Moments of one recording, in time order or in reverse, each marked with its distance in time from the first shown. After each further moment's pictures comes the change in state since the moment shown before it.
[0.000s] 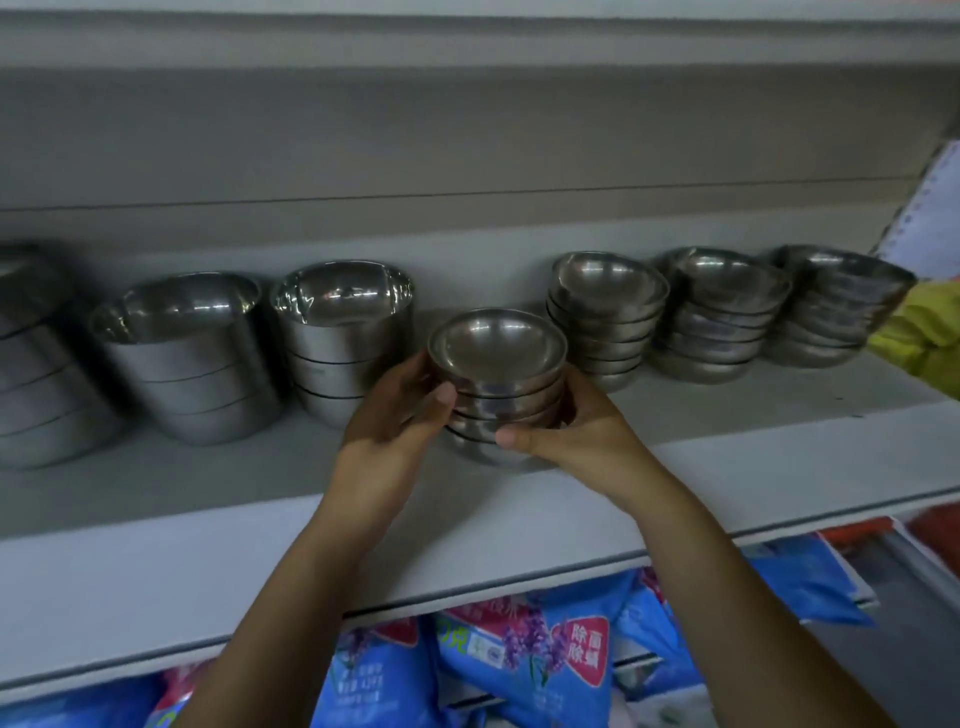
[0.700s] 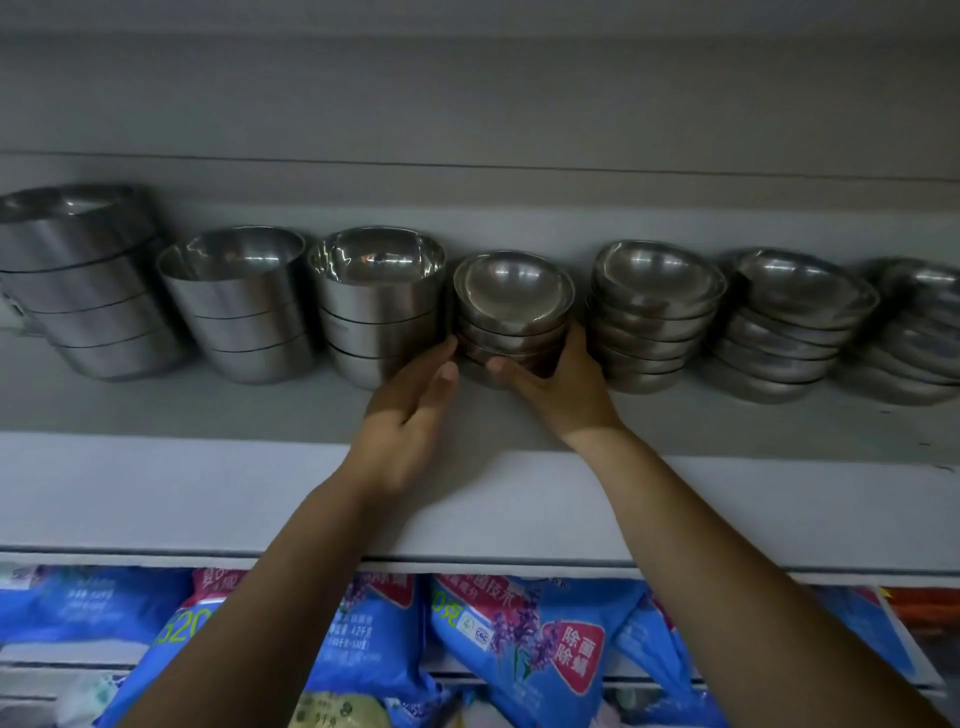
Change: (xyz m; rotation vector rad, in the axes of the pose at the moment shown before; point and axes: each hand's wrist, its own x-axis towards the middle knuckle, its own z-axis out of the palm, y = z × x) left_hand 0.005 -0.041 0.003 0.409 0.086 0.029; right_hand 0.063 0.021 0.015 -0.216 0.102 -0.053
